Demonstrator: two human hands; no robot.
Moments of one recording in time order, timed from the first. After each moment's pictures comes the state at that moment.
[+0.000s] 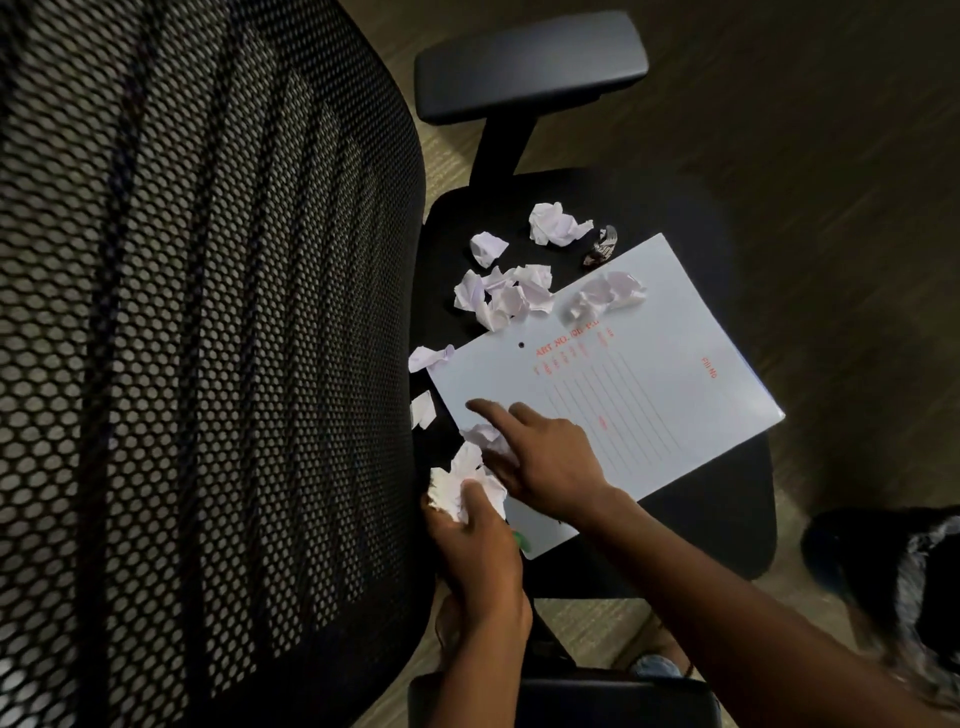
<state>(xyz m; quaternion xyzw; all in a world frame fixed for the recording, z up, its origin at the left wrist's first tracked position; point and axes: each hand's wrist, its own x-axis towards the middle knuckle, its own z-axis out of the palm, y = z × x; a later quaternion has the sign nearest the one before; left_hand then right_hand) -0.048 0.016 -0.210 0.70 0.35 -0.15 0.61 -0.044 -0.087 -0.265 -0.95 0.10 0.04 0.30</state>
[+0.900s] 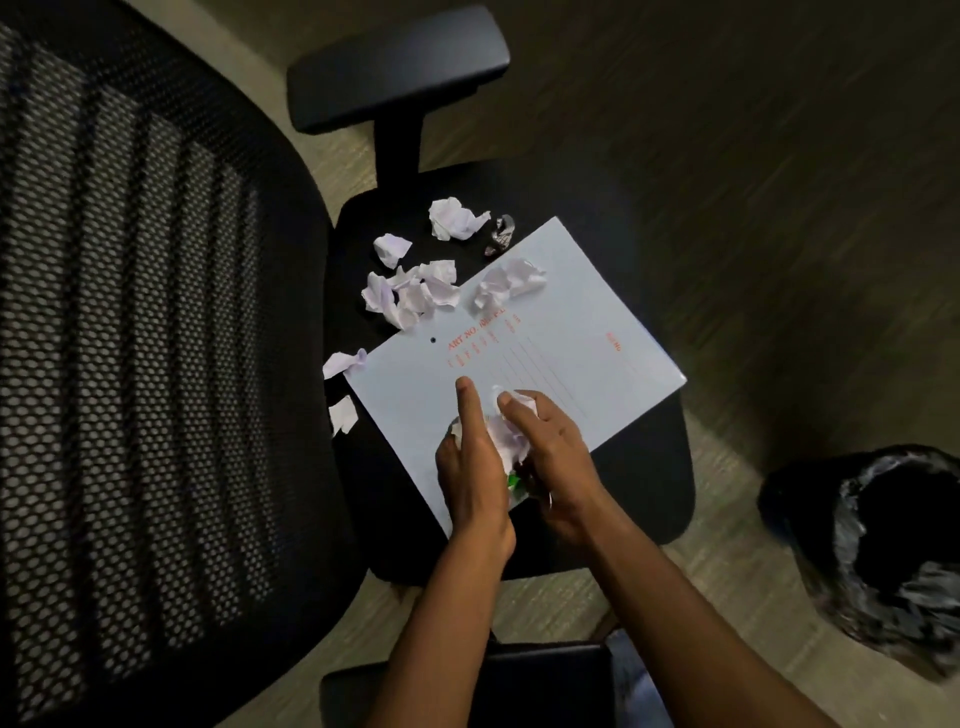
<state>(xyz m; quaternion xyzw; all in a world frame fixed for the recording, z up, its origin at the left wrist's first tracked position) -0.058 -0.063 -0.202 0.66 0.28 -0.35 0.60 -0.106 -0.122 -0.217 -0.36 0.46 -0.06 0.81</state>
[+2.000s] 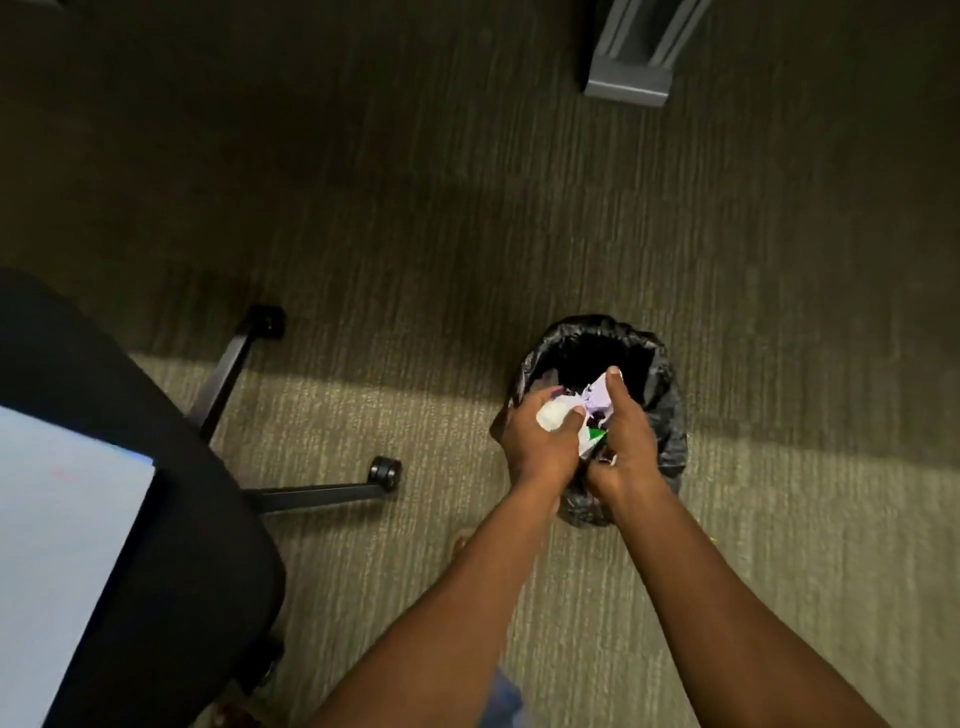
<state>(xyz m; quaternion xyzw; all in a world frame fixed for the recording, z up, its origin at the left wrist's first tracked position) -0.478 -0.361 -0.330 0.74 -0.20 -0.56 0.31 -0.555 -0.390 -0.329 0.03 0.67 -0.40 0.62</state>
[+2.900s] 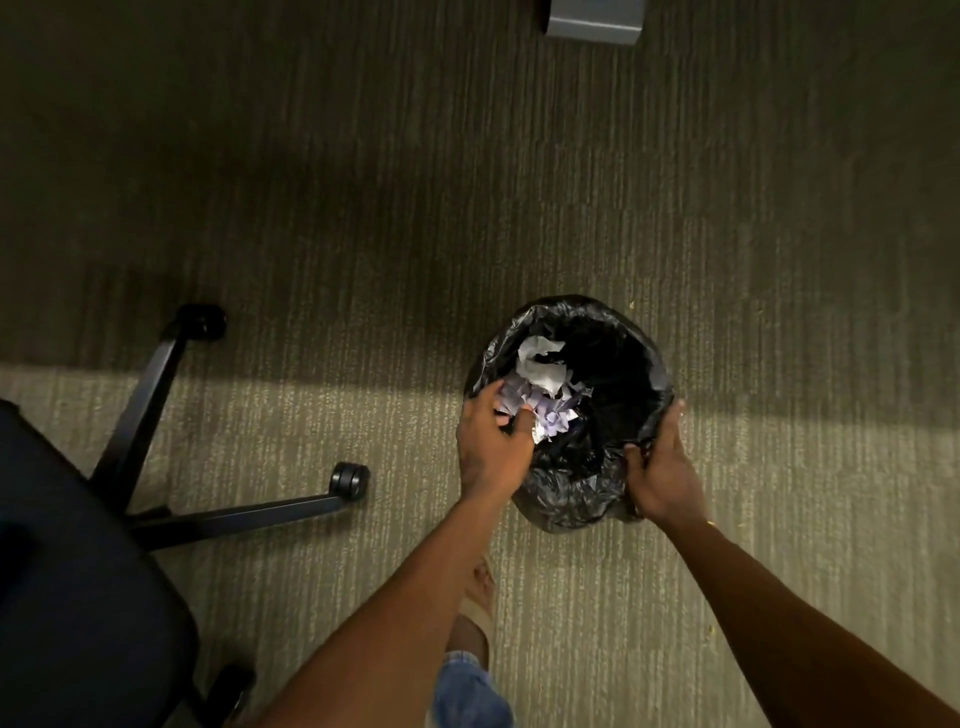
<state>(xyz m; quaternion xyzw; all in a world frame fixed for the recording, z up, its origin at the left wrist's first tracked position) -0.482 -0.360 -0.425 0.77 -0.31 -0.51 0.23 -0.703 -0.338 -0.445 -0.52 0.78 0.03 0.35</state>
